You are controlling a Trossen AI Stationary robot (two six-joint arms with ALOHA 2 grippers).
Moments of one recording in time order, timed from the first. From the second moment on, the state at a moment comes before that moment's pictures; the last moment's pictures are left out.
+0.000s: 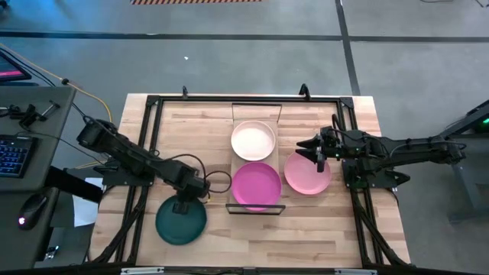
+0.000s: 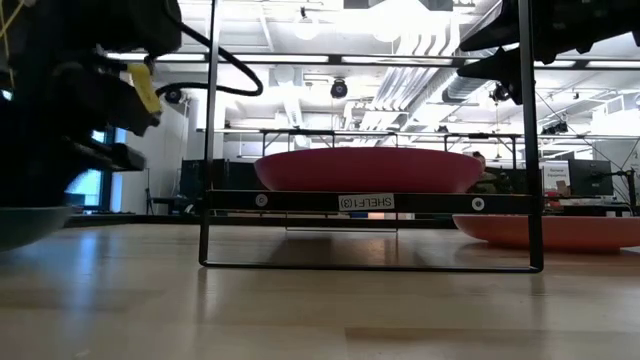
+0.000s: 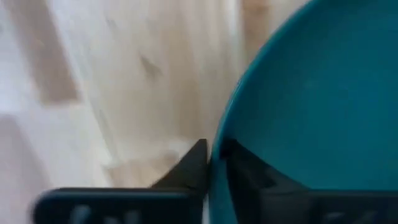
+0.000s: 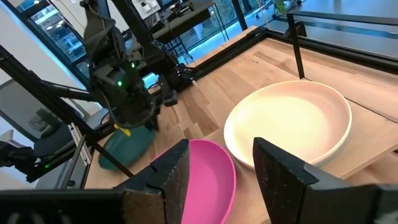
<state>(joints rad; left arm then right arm) -0.35 1.50 0.75 -0.71 0.14 -0.19 0.01 0.60 0.44 -0.06 0.15 0.52</state>
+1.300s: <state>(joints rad) 0.06 1.46 1.21 -0.57 -0.07 -0.48 0.01 0.60 0.44 -0.07 0.15 0.52</state>
